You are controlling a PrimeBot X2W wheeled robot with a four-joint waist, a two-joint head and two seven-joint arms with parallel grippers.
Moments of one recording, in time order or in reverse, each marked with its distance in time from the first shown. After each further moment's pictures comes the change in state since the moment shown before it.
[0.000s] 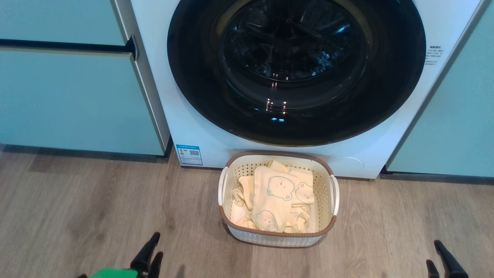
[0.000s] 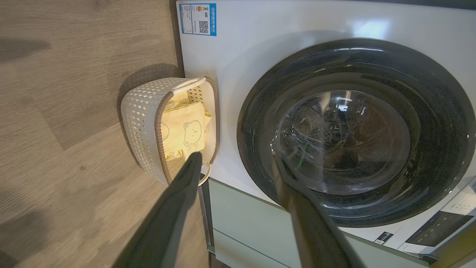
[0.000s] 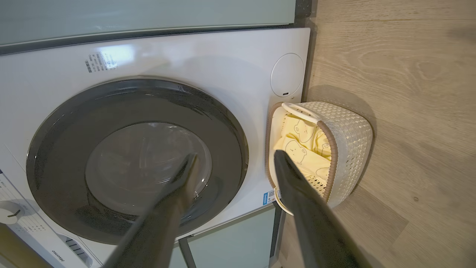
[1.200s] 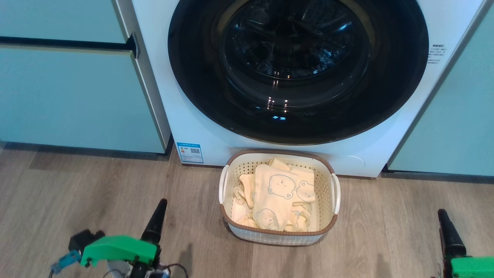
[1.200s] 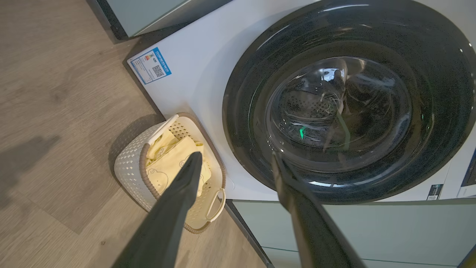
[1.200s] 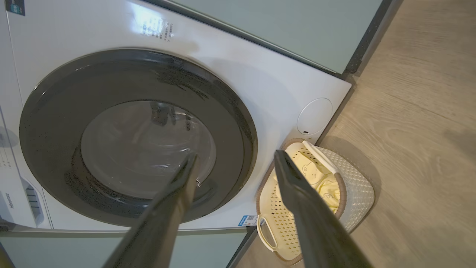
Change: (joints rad) left arm -0.083 0.002 -0.031 -0.075 0.376 0.000 -0.106; right arm -0.044 0.000 0.024 -0.122 -0.340 0.000 -0.105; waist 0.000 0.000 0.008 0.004
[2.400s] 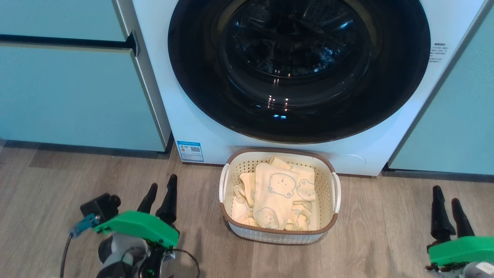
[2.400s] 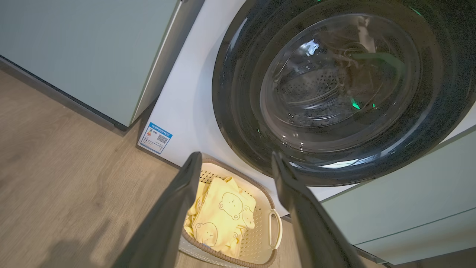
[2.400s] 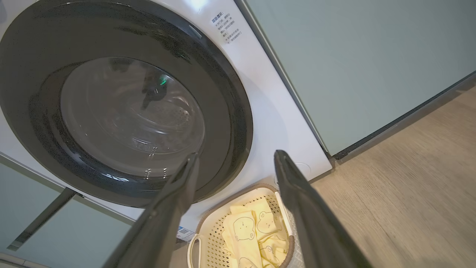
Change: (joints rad) left arm -0.084 0.003 -0.038 -0.030 0.542 0.036 -0.101; right arm -0.044 0.000 0.025 -0.069 -0.586 0.000 -0.100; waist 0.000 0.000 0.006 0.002
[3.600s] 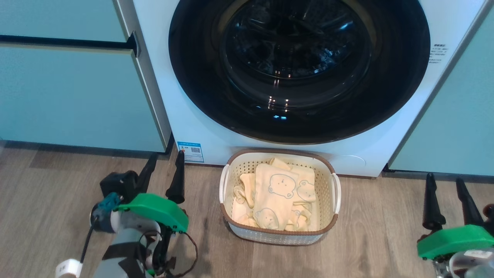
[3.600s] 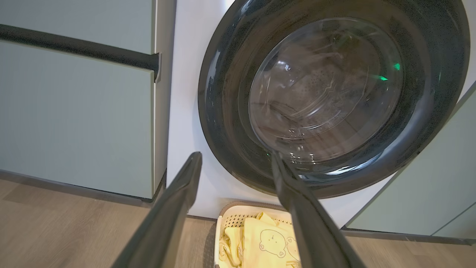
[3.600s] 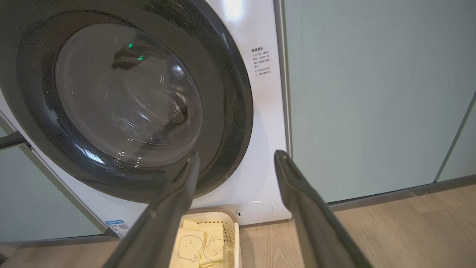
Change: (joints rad) left arm -0.091 0.004 -0.028 0.011 0.374 0.026 -0.101; right arm -0.051 -0.001 0.007 0.032 -0.424 0.000 -0.104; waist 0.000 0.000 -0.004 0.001
